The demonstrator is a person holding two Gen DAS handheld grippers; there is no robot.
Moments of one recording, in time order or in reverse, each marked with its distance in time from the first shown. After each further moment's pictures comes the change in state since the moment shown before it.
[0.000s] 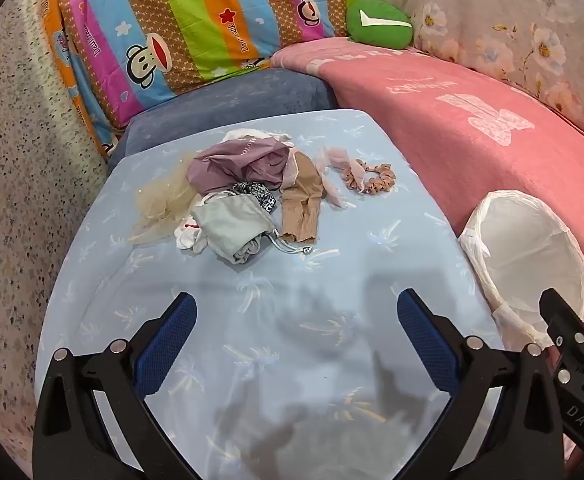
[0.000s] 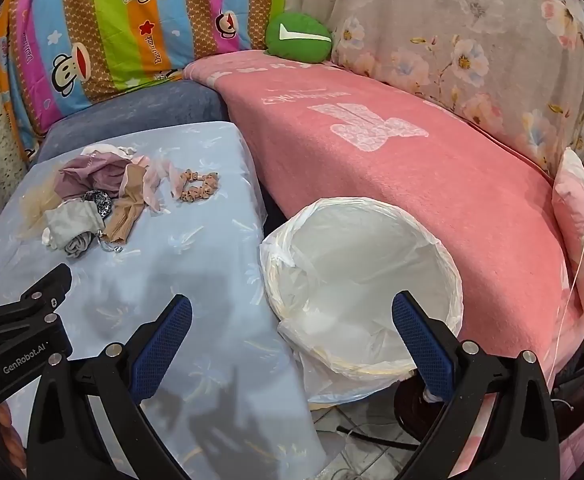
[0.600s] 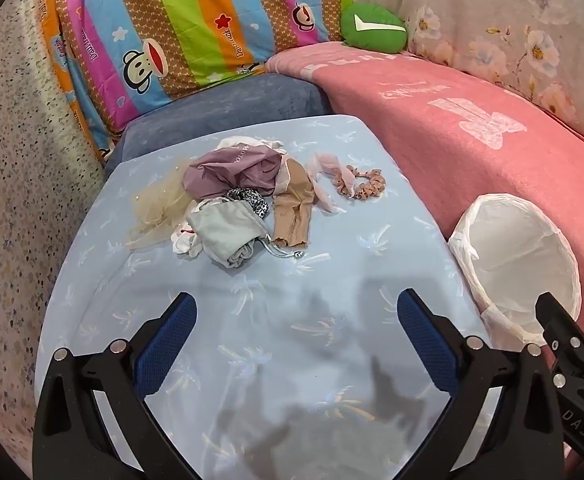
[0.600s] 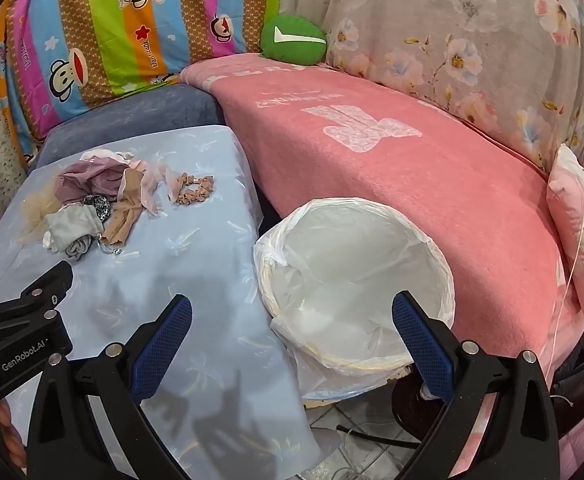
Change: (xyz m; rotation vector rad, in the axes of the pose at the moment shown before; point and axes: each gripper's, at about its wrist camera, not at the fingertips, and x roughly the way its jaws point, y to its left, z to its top) left arm -0.008 -0.006 0.004 0.004 -0.008 -0.012; right arm -0.007 -0.005 0.000 0.002 -0.006 0.002
